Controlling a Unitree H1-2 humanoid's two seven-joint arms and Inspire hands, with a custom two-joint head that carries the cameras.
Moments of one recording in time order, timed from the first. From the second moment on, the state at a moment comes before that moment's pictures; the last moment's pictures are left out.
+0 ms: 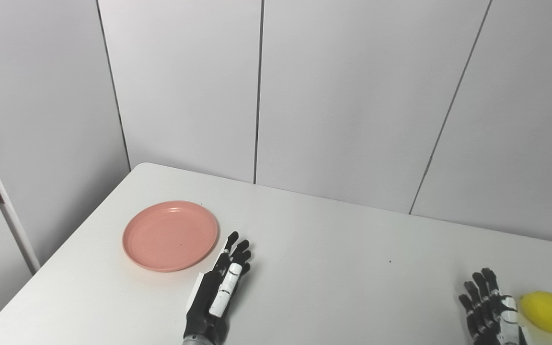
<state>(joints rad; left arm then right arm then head) 0.01 -0.06 0.03 -0.05 -0.15 0.00 -0.03 -0.08 -0.10 -0.12 0.09 0.29 -0.09 0.18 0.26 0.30</state>
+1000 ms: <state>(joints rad) -0.15 0.06 0.12 -0.30 -0.31 0.45 -0.03 -0.08 -0.09 -0.13 0.08 0.30 -0.09 0.18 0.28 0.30</state>
